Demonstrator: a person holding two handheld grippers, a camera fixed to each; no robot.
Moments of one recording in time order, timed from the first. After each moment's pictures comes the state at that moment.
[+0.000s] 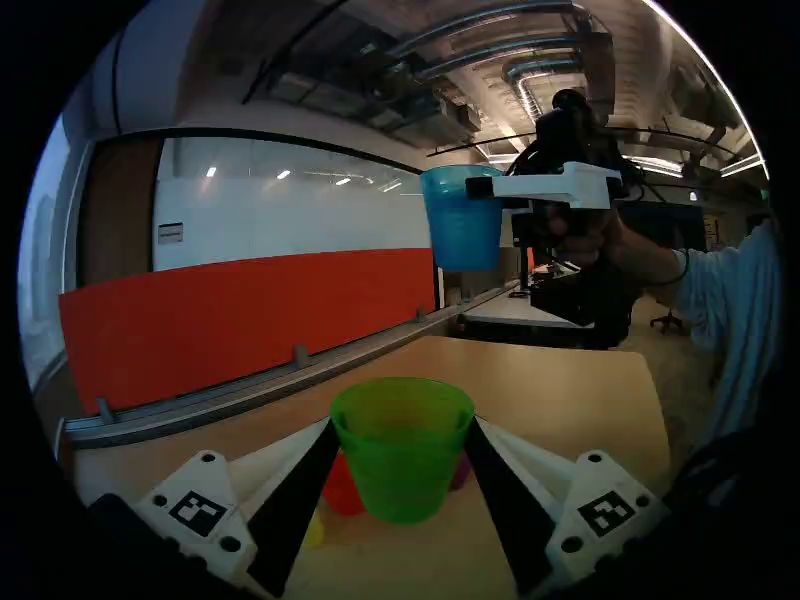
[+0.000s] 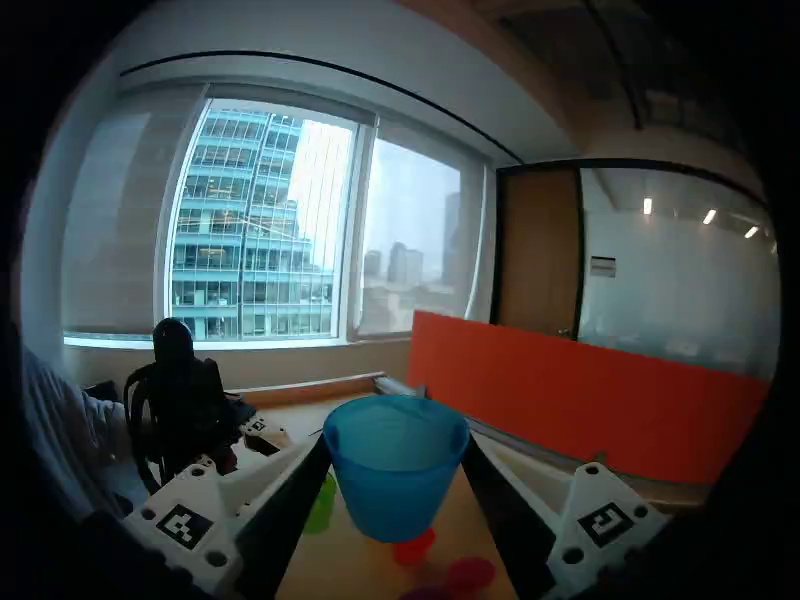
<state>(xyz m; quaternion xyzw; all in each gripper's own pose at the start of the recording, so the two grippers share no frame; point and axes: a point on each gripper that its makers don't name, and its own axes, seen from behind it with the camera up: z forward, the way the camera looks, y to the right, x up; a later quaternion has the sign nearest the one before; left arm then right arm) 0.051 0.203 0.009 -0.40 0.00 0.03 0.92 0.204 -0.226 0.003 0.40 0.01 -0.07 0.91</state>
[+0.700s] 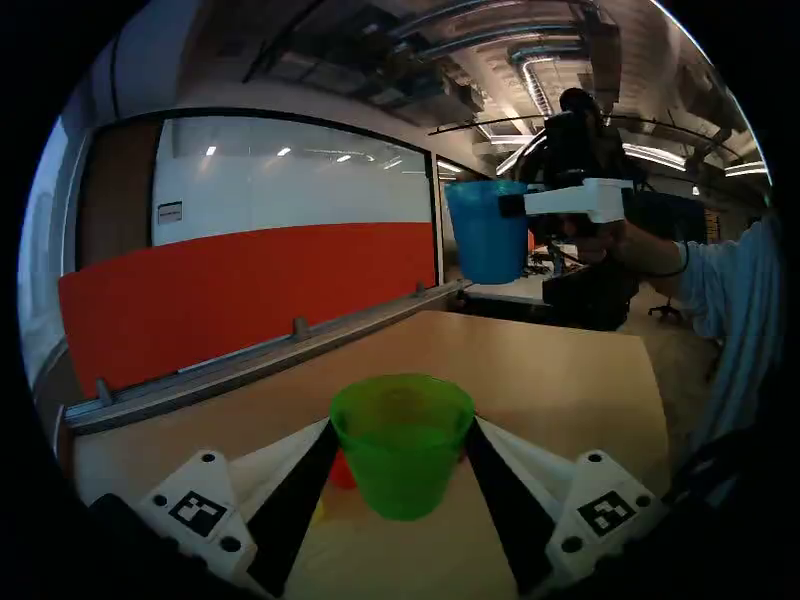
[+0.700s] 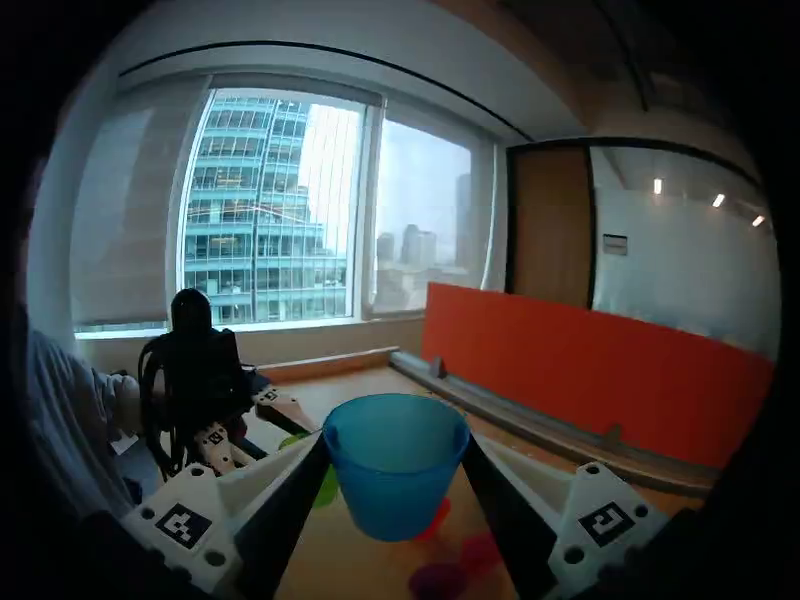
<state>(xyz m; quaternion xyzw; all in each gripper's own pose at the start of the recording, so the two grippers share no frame) 0.020 0.191 0.009 -0.40 -0.04 0.04 0.91 0.153 -0.219 -0.008 0.43 -0.03 -0.07 0.90</state>
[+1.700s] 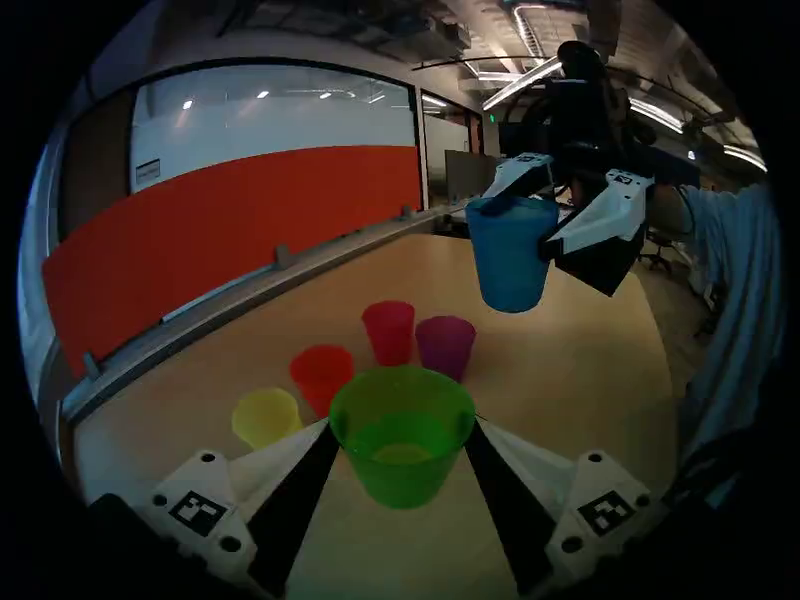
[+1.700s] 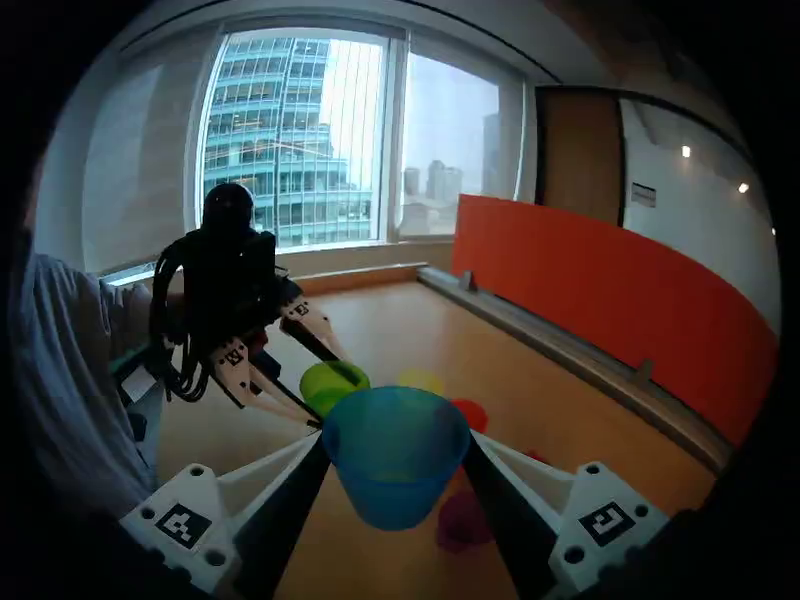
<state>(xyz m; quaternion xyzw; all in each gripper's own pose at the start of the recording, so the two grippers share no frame) -0.059 0.191 0.004 -0.42 -0.15 0.11 0.89 0.028 -0.212 -0.024 0.45 -0.14 -0.14 0.87</state>
